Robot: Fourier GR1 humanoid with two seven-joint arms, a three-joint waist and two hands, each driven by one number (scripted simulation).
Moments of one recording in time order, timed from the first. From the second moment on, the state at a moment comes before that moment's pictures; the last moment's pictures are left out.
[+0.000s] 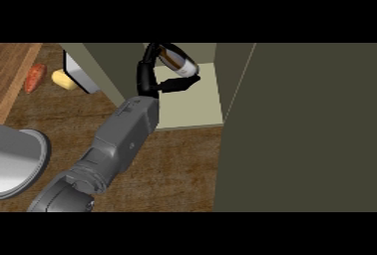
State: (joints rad) left arm -1.14 0.01 0.04 -0.08 0.43 0.48 -0.76; right arm -0.04 -0.01 0.14 -2.46 -0.07 0.14 0.57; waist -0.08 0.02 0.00
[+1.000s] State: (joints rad) left arm -1.10 0.00 0.05 -0.11 0.41 0.41 -0.85; right arm -0.08 -0.01 0.15 -2.46 -0.08 0.13 0.60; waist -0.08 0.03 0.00
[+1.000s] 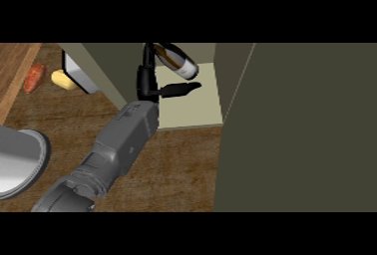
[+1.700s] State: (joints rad) left arm -1.09 0.00 0.04 -0.11 0.42 0.29 -0.86; right arm -0.09 -0.01 0.18 -2.46 -0.07 0.11 0.60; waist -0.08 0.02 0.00
